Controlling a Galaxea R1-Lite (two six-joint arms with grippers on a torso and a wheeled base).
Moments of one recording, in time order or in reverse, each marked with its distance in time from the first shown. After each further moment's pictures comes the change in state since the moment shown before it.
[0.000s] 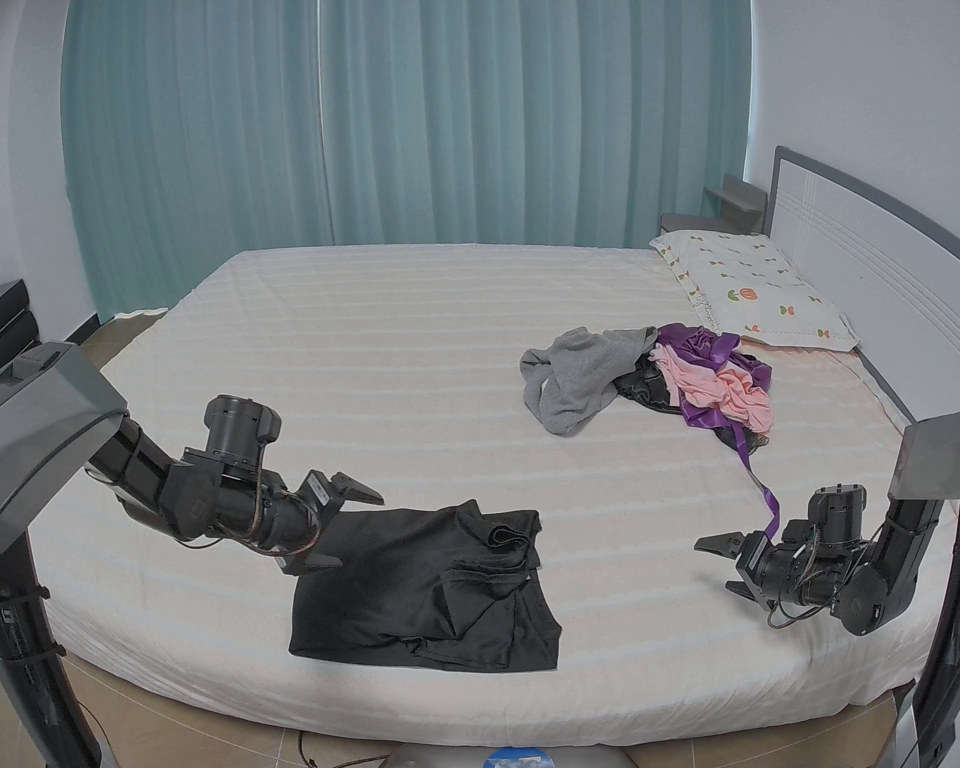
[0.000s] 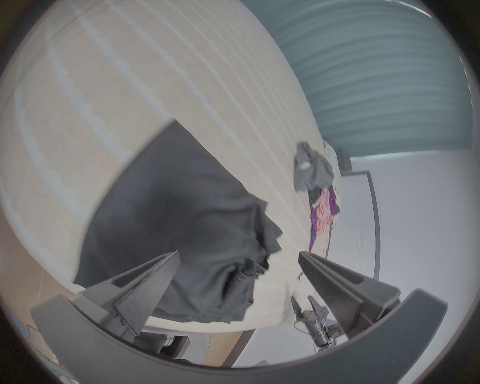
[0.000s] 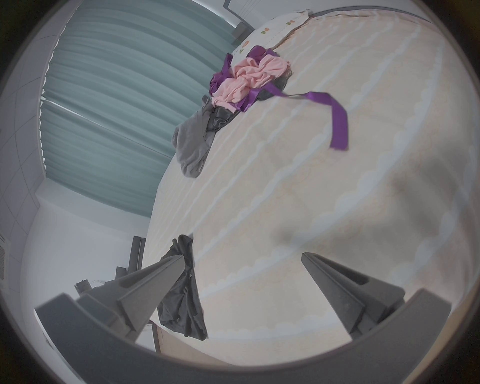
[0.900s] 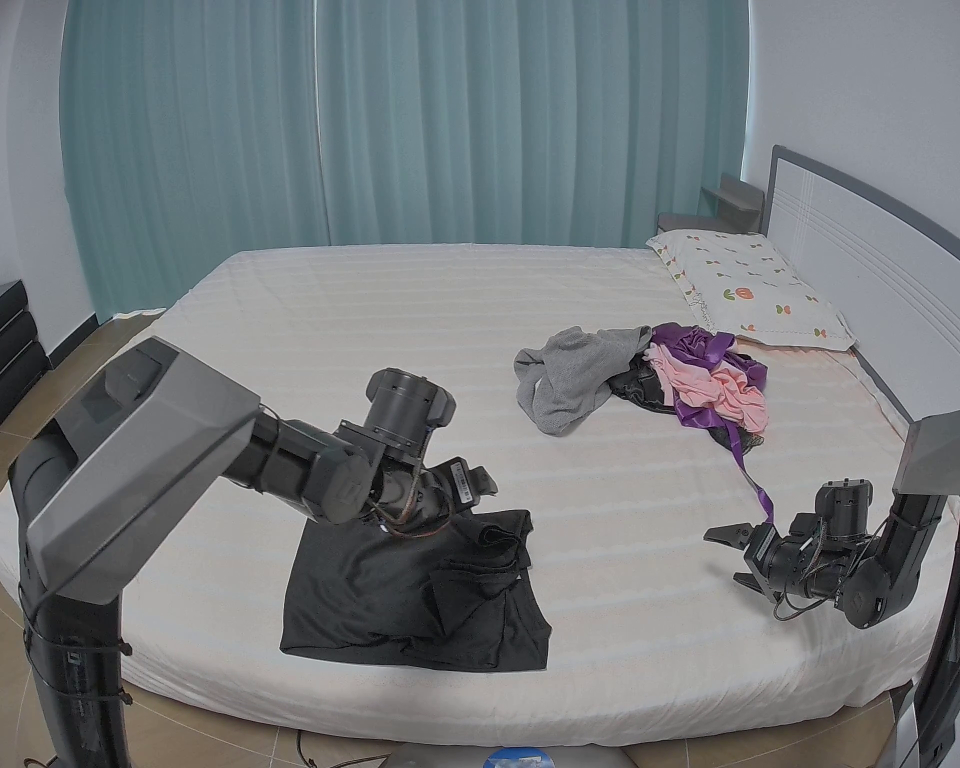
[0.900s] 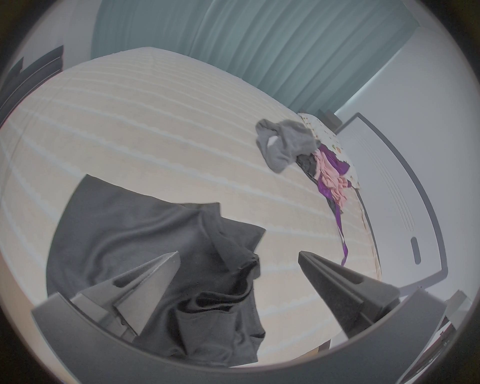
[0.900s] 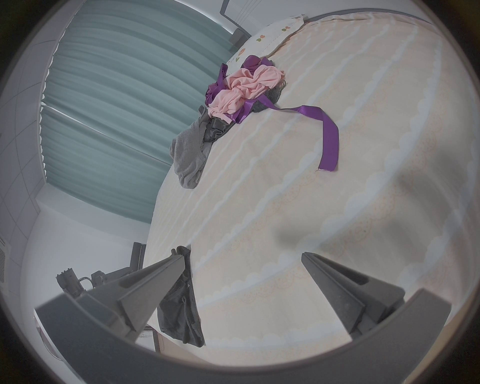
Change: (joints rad) left arm -0.329 0.176 -0.438 0.221 0.442 0.269; right arm -0.041 0.005 -0.022 0.000 0.004 -0.001
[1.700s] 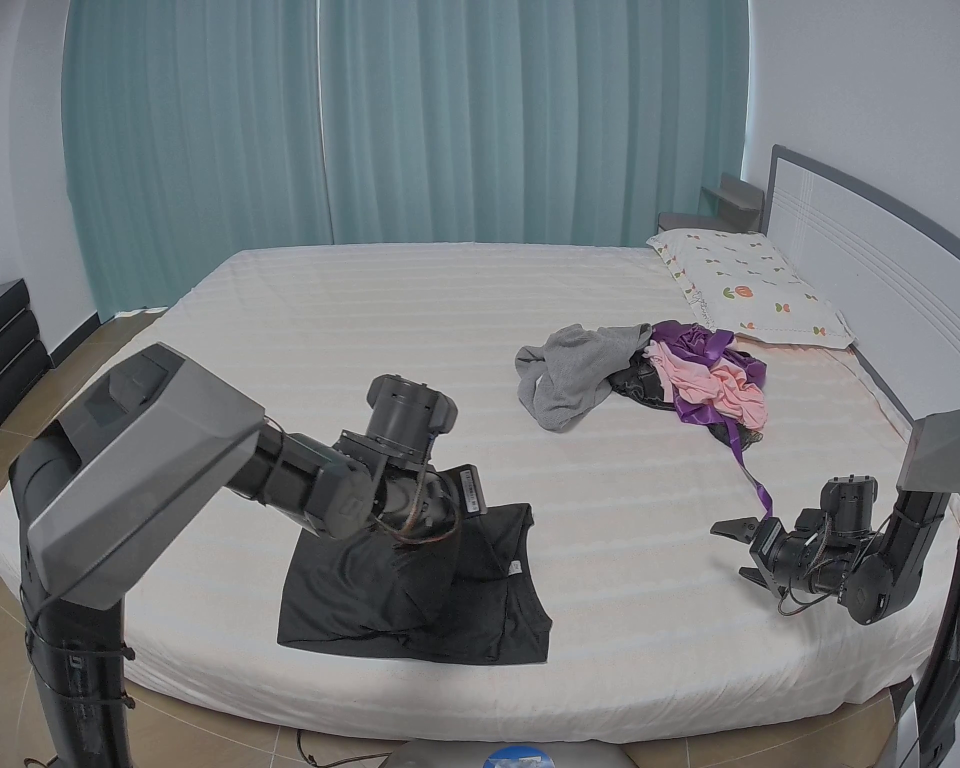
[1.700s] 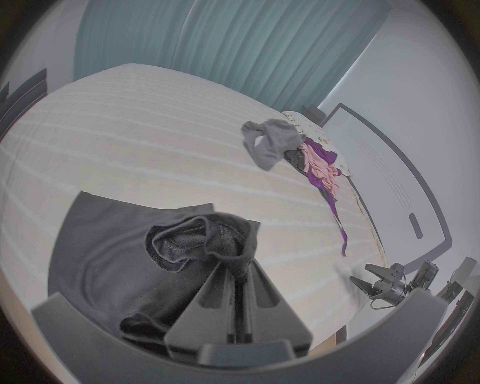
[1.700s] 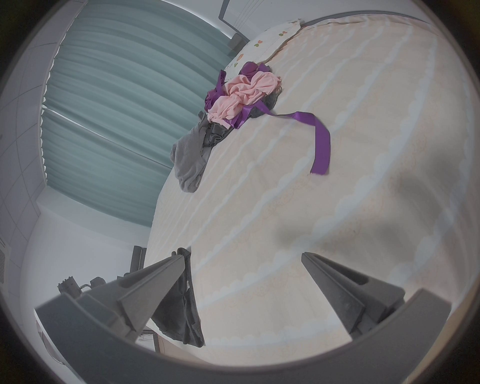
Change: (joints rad) left arm -0.003 -0.006 0.054 -0.104 -0.005 0.129; right arm -0.021 -0.005 -0.010 0.000 0.002 0.002
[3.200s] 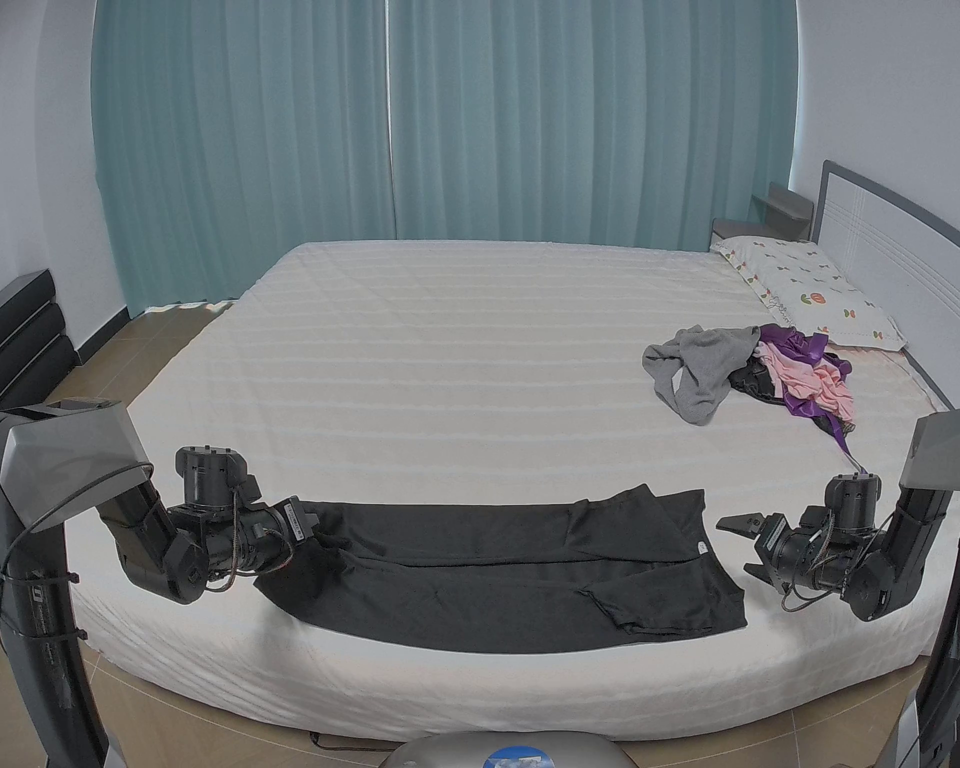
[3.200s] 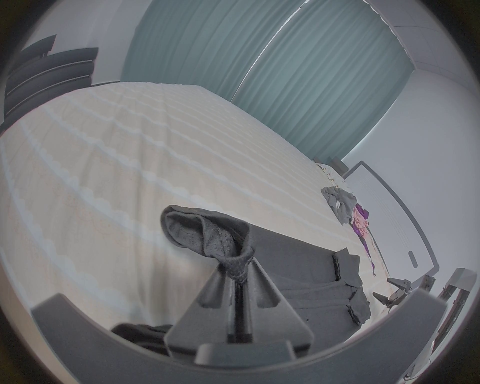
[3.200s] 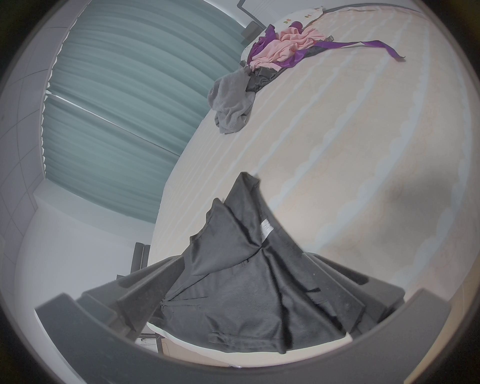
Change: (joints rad) left arm 0.427 -0.017 0.624 -0.759 -0.237 0.099; right arm -0.035 0.005 -0.013 0.000 0.004 0.001
